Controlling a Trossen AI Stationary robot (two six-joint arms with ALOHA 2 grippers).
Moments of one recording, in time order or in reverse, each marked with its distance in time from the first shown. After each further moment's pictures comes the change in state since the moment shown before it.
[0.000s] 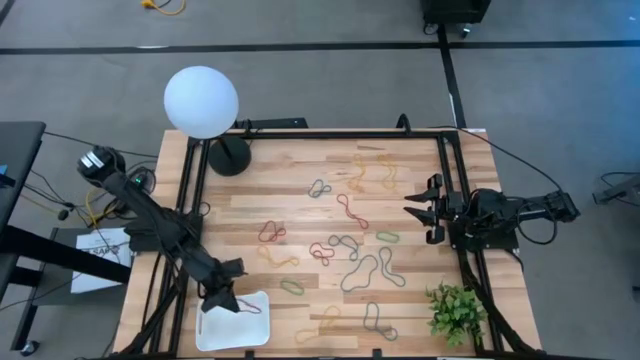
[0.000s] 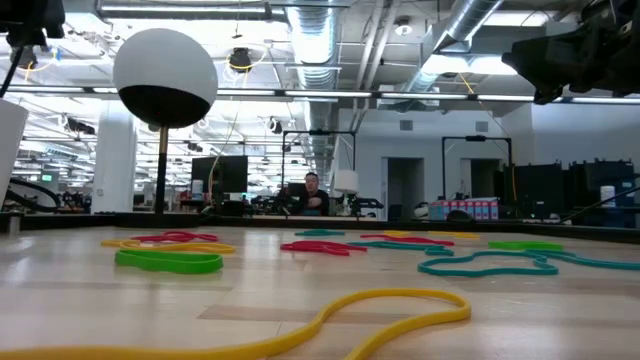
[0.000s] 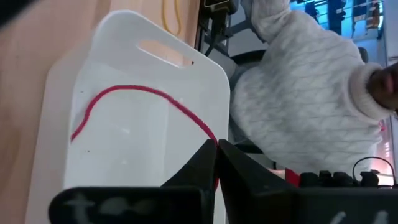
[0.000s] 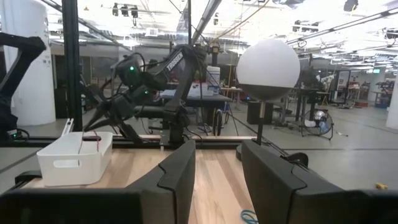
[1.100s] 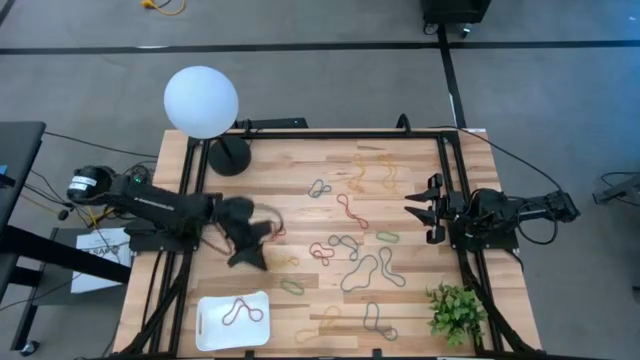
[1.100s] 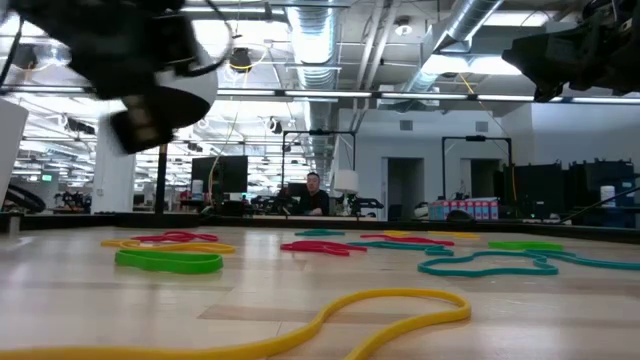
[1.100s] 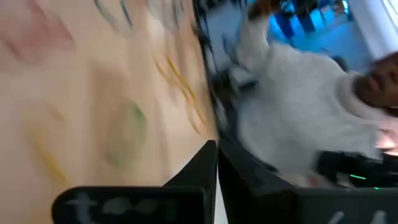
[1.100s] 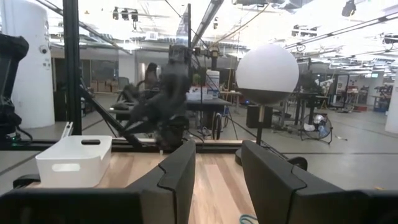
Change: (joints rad) left arm 0.718 0.088 0.076 -0.008 0.574 0.637; right arm 0.000 0.000 0.000 0.018 0.000 -0.010
